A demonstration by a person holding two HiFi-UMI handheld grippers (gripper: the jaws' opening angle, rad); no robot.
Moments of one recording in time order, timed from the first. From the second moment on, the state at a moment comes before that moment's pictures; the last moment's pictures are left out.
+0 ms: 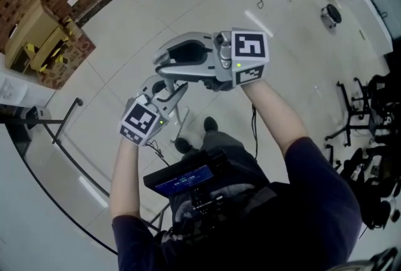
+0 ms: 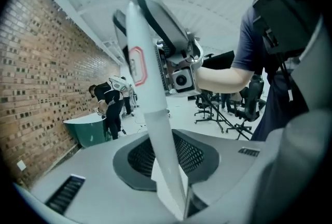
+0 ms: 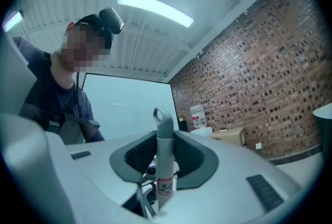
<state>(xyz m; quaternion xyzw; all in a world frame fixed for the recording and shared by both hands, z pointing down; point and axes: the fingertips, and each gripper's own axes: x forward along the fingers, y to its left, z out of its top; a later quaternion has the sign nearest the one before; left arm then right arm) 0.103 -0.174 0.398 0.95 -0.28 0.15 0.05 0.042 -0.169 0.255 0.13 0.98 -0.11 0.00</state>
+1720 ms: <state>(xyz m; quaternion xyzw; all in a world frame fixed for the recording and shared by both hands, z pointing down) 0.215 -0.277 0.405 0.91 -0.37 0.16 0.12 0.173 -0.255 0.271 0.29 0.95 -0.10 0.02</state>
